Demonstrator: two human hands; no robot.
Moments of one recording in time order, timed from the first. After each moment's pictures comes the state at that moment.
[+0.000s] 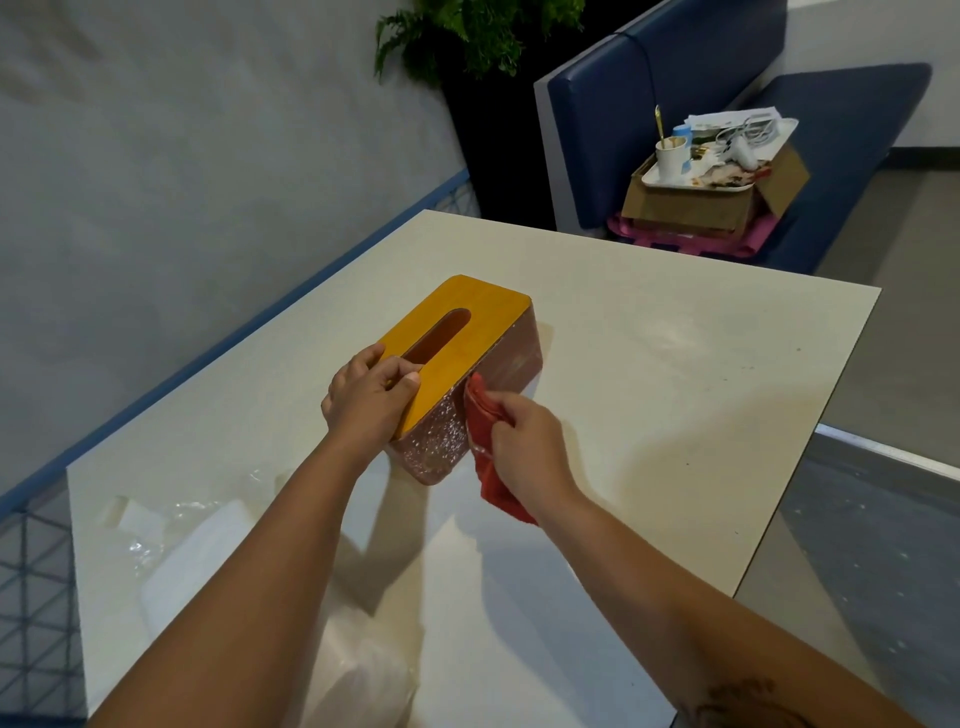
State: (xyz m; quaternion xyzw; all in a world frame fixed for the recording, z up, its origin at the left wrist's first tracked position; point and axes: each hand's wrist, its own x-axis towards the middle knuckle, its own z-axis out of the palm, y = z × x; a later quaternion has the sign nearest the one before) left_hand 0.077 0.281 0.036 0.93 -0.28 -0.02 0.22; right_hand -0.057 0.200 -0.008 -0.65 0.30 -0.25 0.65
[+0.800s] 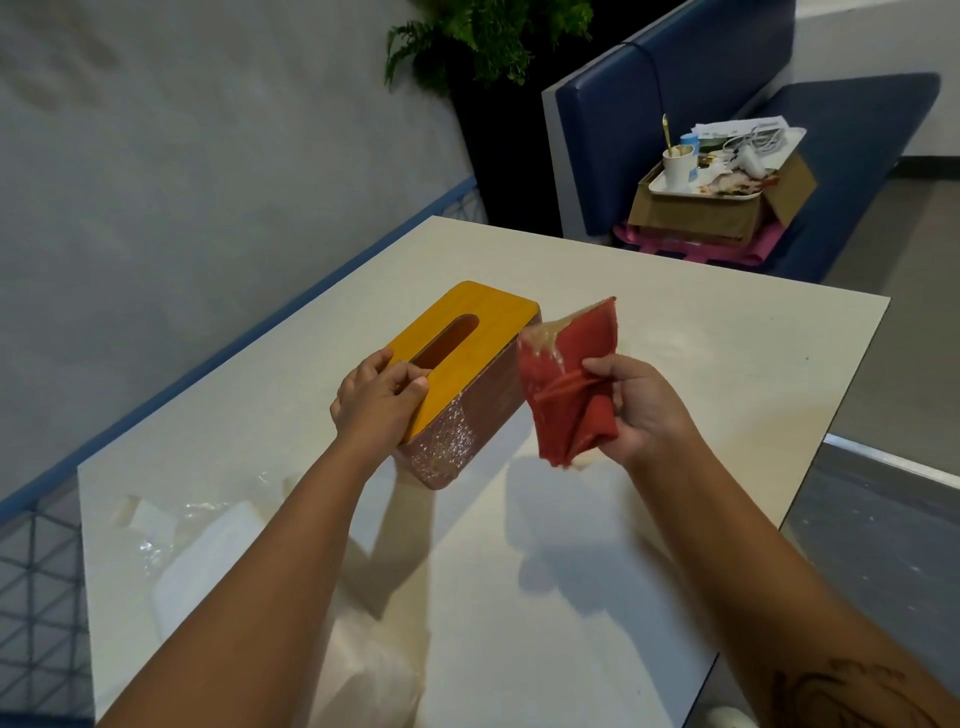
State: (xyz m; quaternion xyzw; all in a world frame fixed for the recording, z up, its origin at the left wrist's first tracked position) left_hand 0.076 0.281 0.038 0.94 -0.28 -0.02 0.21; right_hand -0.089 0.126 0.018 -0.20 0.30 -0.17 0.92
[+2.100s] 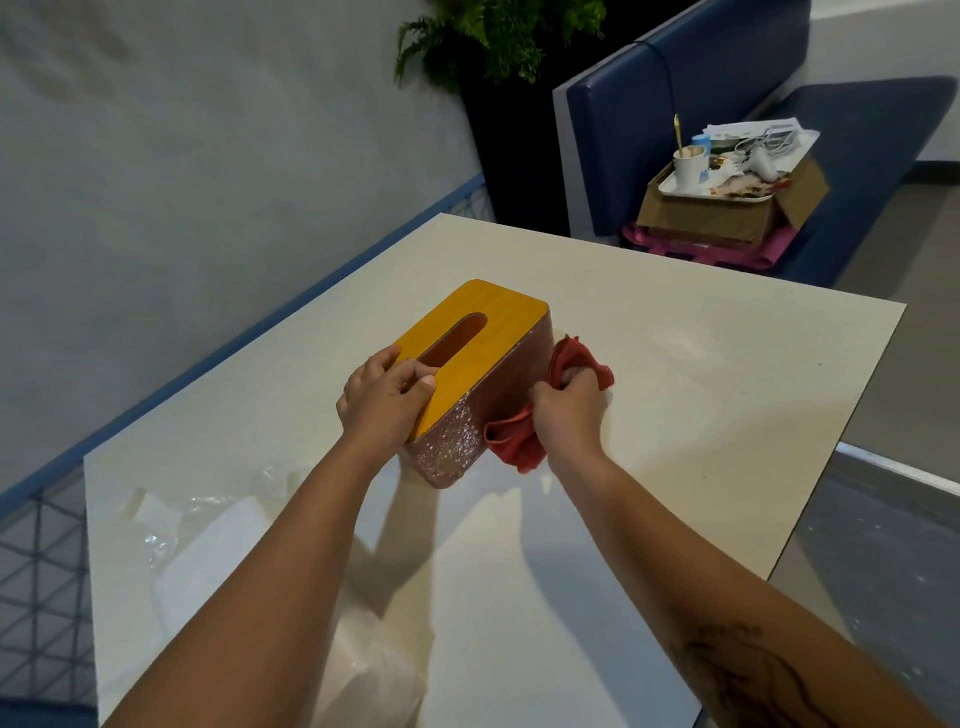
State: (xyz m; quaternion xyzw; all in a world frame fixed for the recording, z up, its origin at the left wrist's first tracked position) left_hand 0.077 0.283 0.037 0.93 -0.29 -0.02 0.23; right_hand -0.031 0.160 -0.014 -0.55 0.44 -0.31 0.64
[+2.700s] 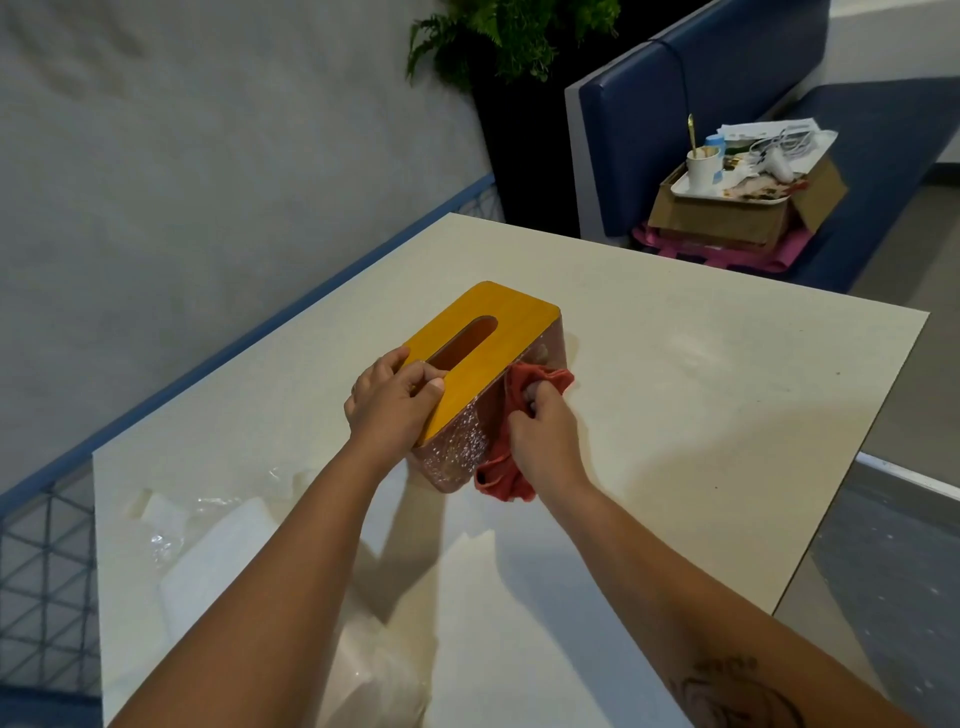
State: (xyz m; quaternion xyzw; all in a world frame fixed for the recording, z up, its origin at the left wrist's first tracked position) left_hand 0.077 0.282 0.037 0.93 -0.29 -0.02 0.23; right_hand -0.029 0.185 -0.018 -0.66 0.33 -0.27 0.62
